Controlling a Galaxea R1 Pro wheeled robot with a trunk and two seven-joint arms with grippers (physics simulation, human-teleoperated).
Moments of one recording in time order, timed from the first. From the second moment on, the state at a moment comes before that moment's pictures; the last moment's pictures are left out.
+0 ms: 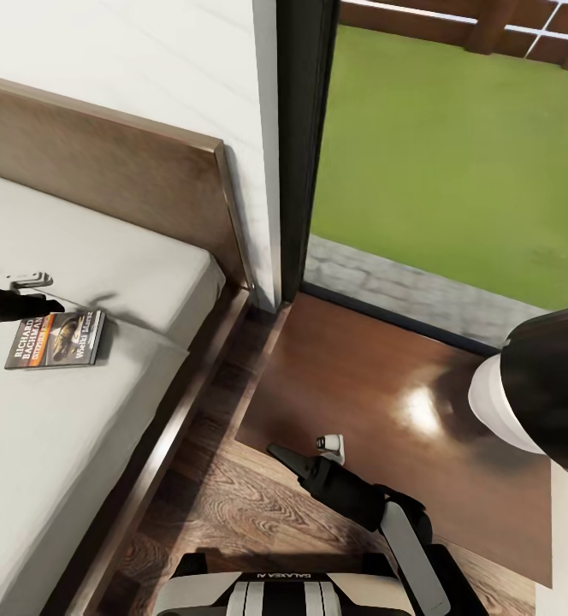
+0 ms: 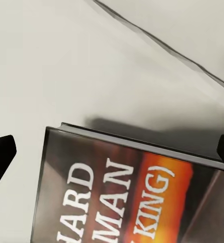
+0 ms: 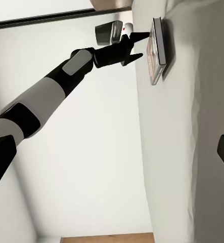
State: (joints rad) left arm -1.61 0.47 1.01 -0.18 -1.18 0.60 -0.35; right arm -0.28 0.06 0.18 -1.34 -0.83 0.69 0.90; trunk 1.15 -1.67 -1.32
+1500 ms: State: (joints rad) left arm -1.61 0.48 1.01 -0.18 -1.18 0.60 -0.35; right arm -0.28 0.06 0.18 -1.35 -0.83 0.69 0.90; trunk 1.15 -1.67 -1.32
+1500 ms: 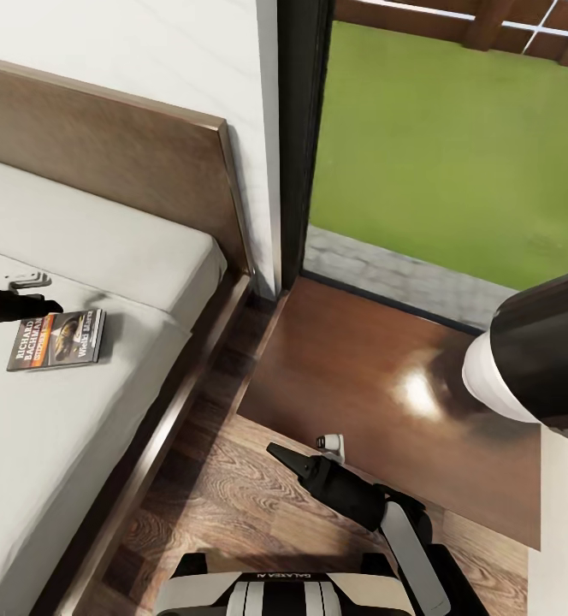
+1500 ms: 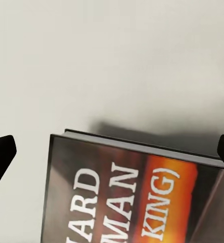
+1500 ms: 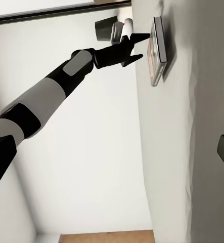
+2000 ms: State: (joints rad) left arm -1.61 0.48 1.01 -0.18 -1.18 0.60 -0.35; right arm -0.28 0.06 0.18 -1.35 -0.83 0.69 0.90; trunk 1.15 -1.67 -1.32
